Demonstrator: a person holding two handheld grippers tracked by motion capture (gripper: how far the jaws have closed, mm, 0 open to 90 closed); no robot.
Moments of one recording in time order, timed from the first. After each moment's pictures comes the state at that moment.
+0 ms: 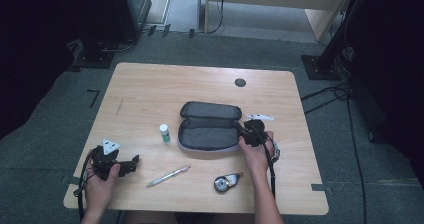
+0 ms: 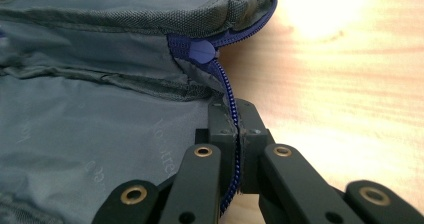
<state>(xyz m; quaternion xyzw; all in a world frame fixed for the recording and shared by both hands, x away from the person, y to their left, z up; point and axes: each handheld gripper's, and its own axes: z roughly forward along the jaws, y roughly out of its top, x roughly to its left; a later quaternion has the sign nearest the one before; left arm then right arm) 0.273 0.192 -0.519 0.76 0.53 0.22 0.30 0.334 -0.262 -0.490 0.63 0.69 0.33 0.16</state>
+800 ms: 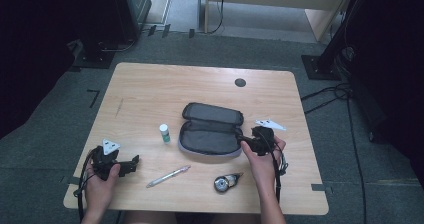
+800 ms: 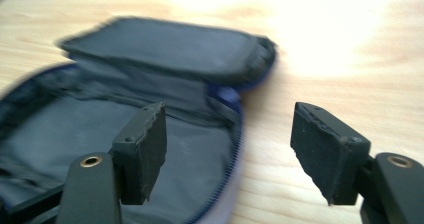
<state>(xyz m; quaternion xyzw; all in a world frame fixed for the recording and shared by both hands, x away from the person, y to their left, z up) 0.272 0.191 -0.519 0.76 0.54 0.22 0.30 0.296 -0.269 -0.460 0.61 0.66 0.40 0.18</state>
